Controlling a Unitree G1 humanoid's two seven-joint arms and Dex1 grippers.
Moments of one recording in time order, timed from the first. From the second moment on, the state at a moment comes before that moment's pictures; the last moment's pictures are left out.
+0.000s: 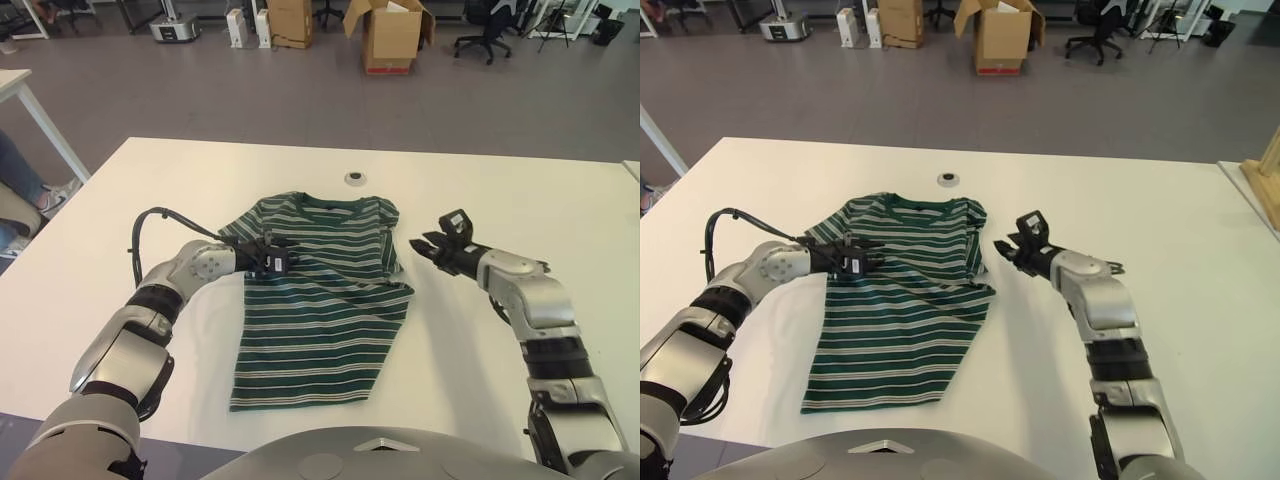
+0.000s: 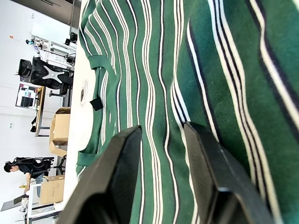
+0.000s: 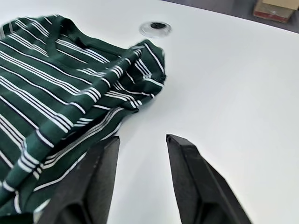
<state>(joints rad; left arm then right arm) -0.65 0.56 -0.49 0.94 0.44 -0.82 -0.57 -0.33 -0.39 0.03 0.10 0.21 0.65 0.58</state>
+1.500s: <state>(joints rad) -0.28 0.74 -0.51 0.17 -0.10 -0.40 -1.15 0.05 -0.69 -0.03 -0.19 0.31 0.51 0.83</state>
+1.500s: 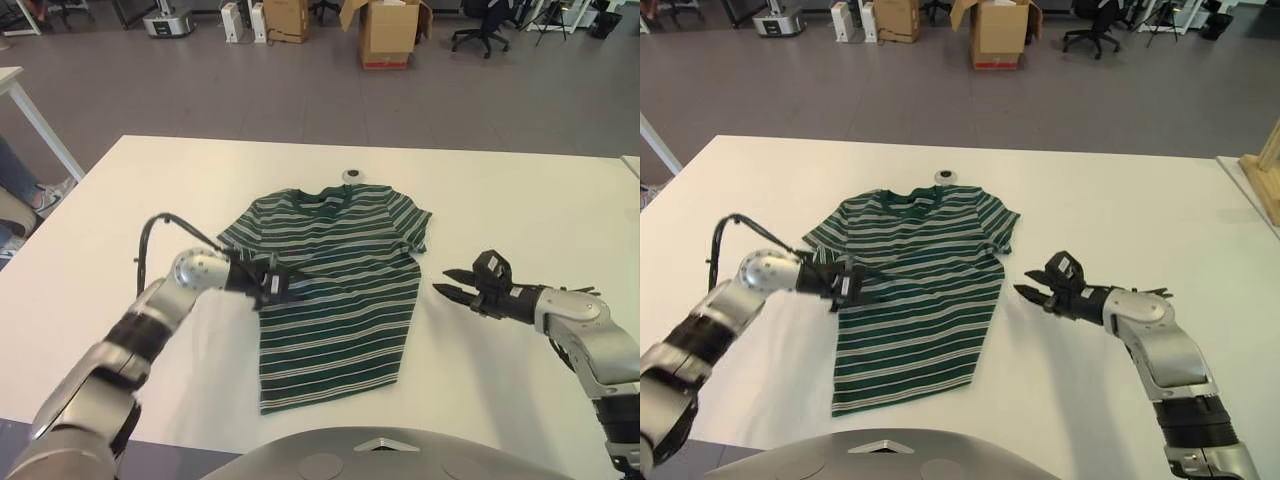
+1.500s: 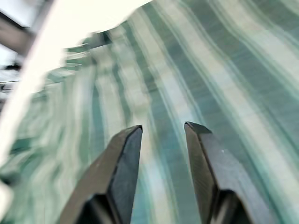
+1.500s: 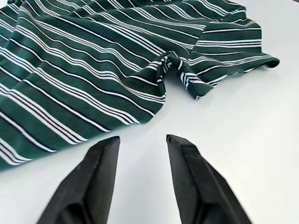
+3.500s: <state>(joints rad) -0.54 0.55 0.04 0.94 -0.30 0.16 -0.68 -0.12 -0.52 -0.27 -0.36 0.67 0.86 0.51</state>
